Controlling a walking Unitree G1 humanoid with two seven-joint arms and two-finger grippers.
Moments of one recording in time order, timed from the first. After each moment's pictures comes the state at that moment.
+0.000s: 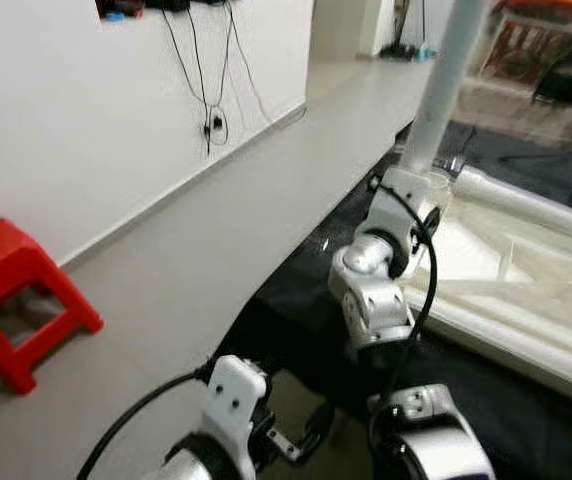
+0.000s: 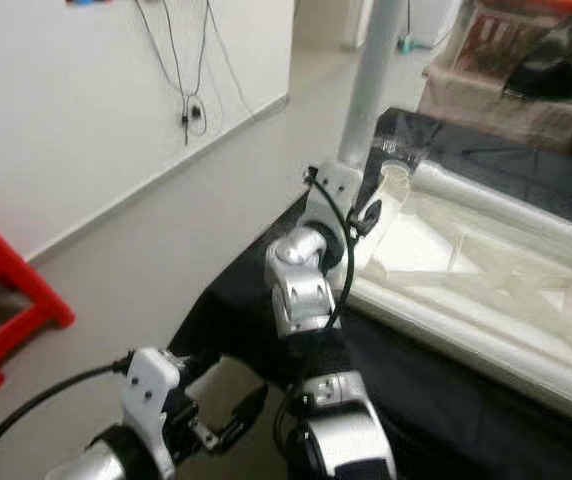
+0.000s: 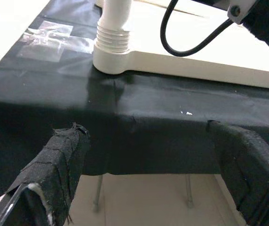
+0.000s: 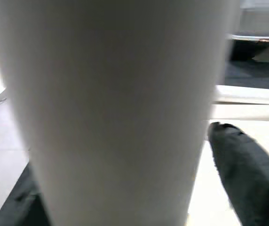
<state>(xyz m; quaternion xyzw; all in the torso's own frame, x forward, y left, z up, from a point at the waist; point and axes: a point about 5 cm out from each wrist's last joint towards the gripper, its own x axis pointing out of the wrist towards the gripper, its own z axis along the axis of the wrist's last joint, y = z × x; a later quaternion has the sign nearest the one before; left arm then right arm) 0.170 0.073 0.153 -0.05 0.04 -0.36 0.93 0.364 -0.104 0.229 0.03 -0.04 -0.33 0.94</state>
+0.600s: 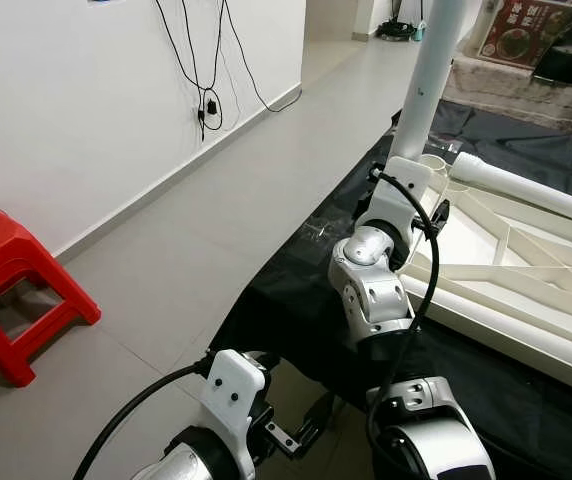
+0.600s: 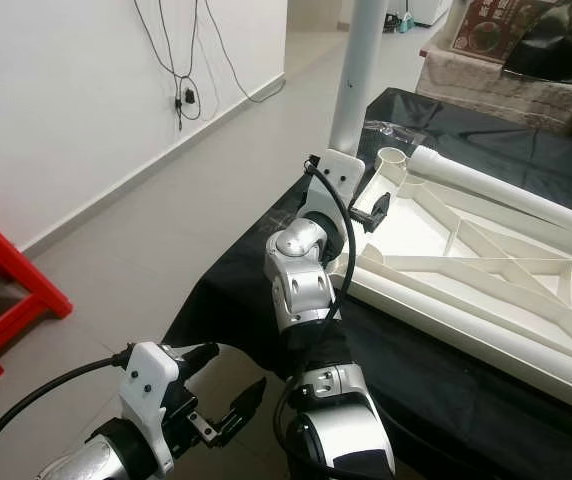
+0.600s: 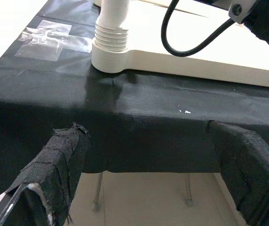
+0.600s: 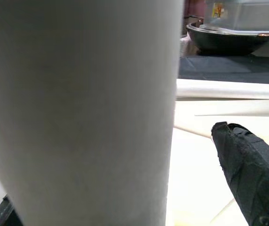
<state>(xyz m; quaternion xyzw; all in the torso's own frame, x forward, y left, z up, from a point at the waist) 0.170 0.074 0.152 -0.05 0.04 -0.36 0.93 0.364 -0.104 0.229 0.04 -0.04 -0.33 0.94</state>
